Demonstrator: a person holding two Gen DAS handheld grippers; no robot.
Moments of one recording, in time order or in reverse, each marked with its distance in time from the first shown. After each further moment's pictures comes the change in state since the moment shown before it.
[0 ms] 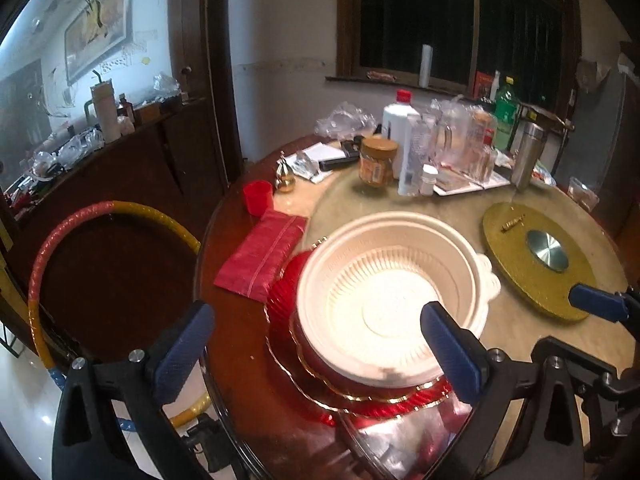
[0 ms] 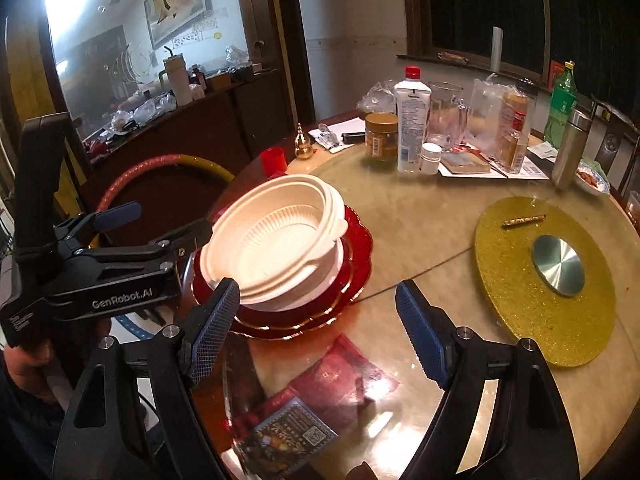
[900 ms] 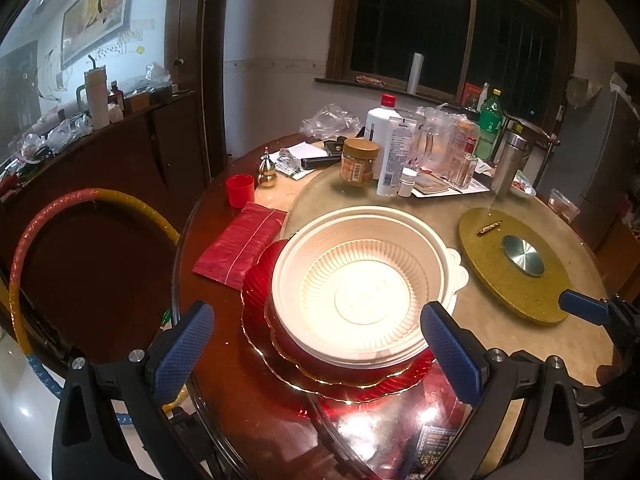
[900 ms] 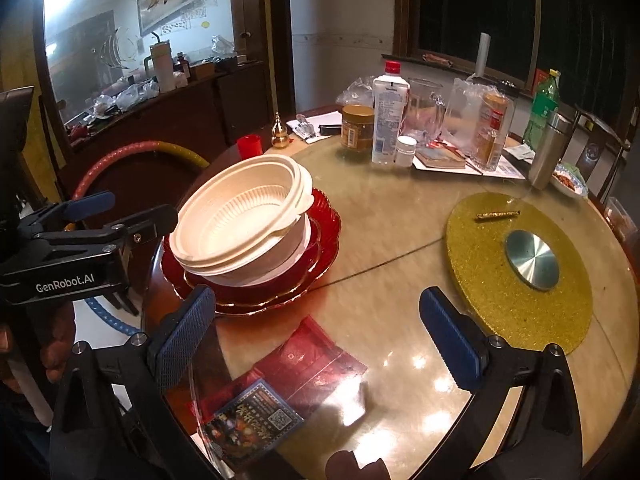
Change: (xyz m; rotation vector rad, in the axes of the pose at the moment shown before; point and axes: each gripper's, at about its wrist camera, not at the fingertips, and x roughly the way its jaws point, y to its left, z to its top) left arm -0.015 -0.003 -0.013 -0.054 -0.014 -0.082; right arm -0.005 0.003 -0.014 -0.033 0.014 -0.108
